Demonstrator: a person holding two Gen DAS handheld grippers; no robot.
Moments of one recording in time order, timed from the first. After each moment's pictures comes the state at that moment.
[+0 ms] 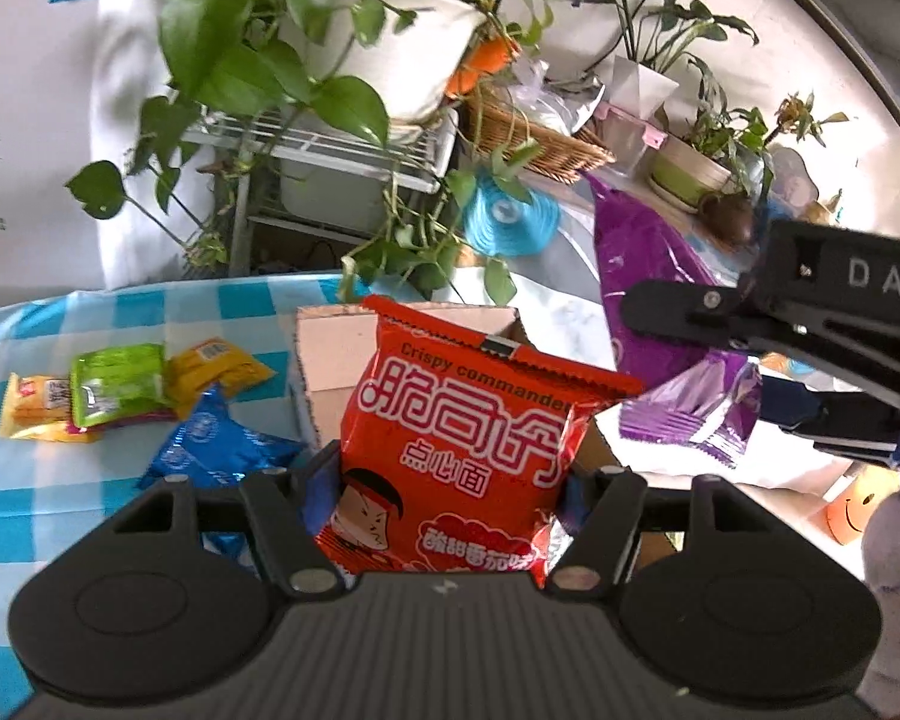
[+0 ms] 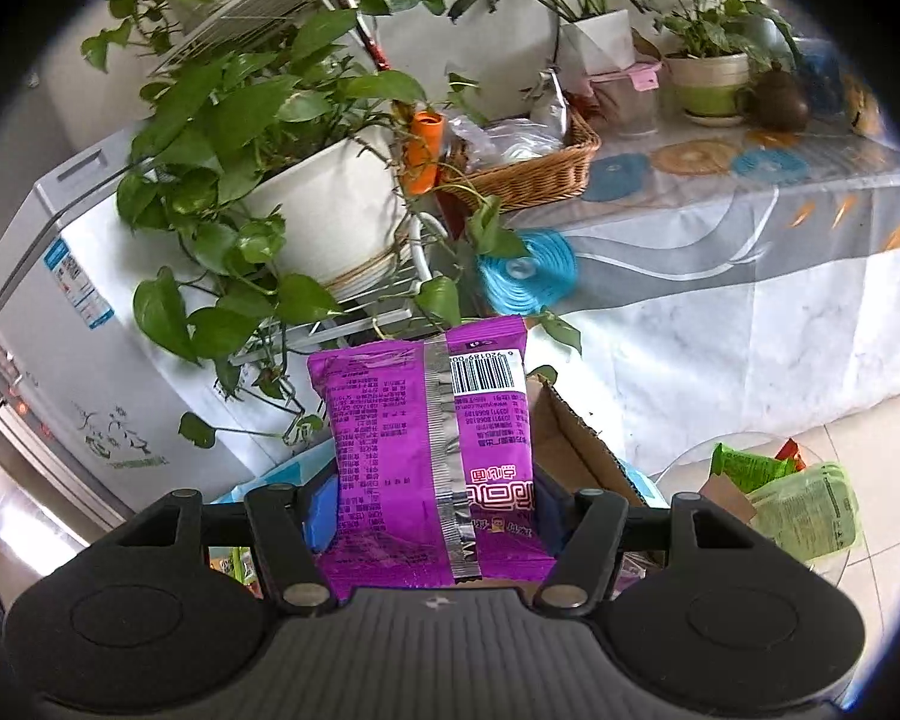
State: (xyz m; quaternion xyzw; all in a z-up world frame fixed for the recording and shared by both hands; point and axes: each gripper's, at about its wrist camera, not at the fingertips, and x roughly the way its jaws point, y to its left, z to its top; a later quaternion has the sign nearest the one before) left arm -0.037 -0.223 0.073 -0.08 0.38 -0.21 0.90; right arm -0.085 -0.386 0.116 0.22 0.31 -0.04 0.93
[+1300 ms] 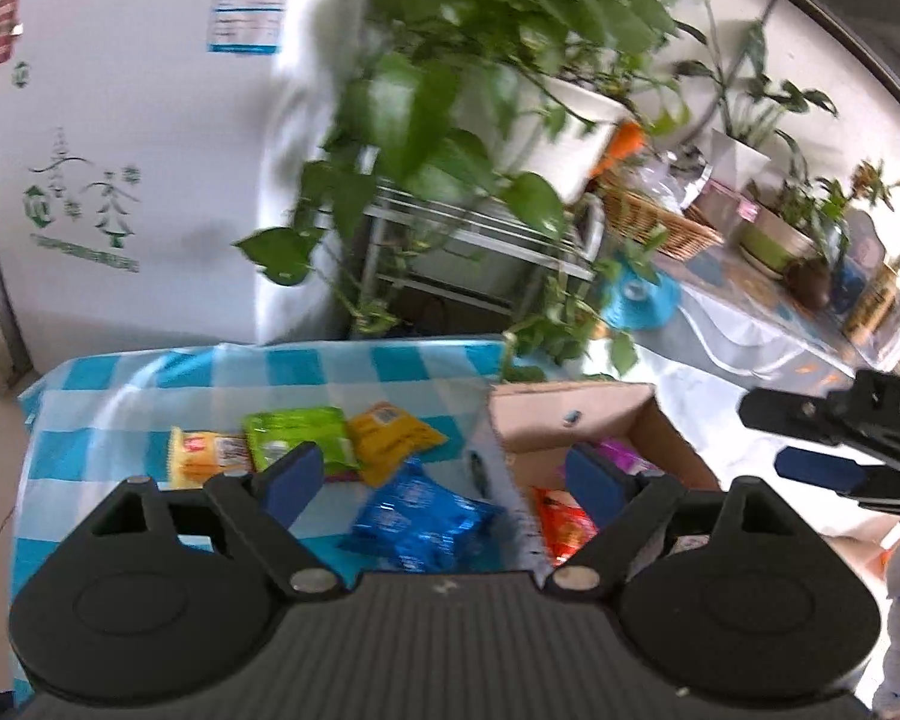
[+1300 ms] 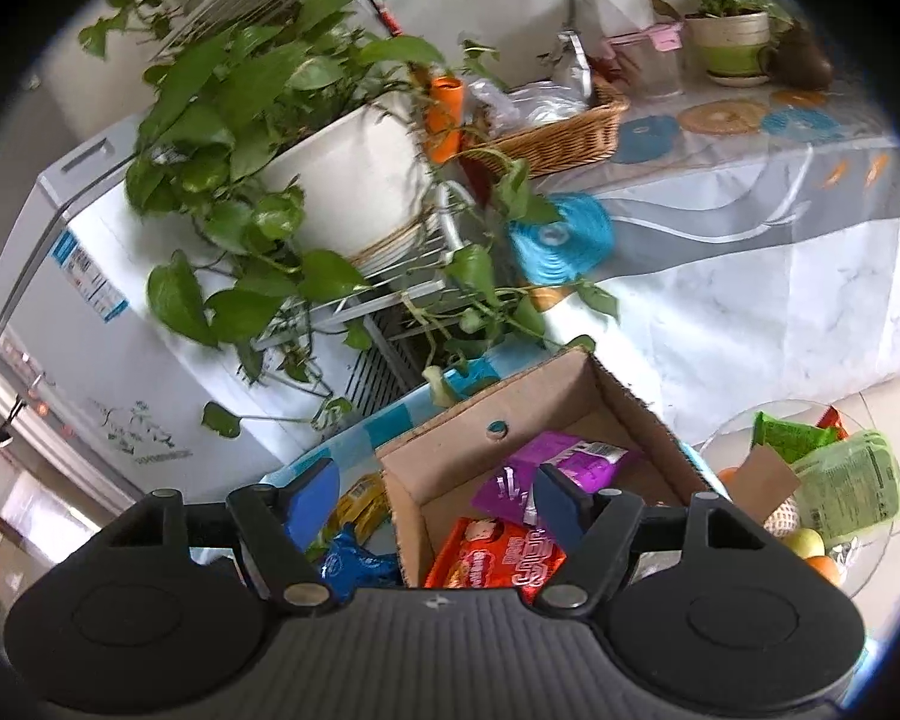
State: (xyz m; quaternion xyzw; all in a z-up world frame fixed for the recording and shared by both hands) left arm -0.025 -0.119 0.099 -0.08 0.35 -0.13 0.93; right arm -0.070 -0.371 0.106 0.24 0.32 -0.01 0.92
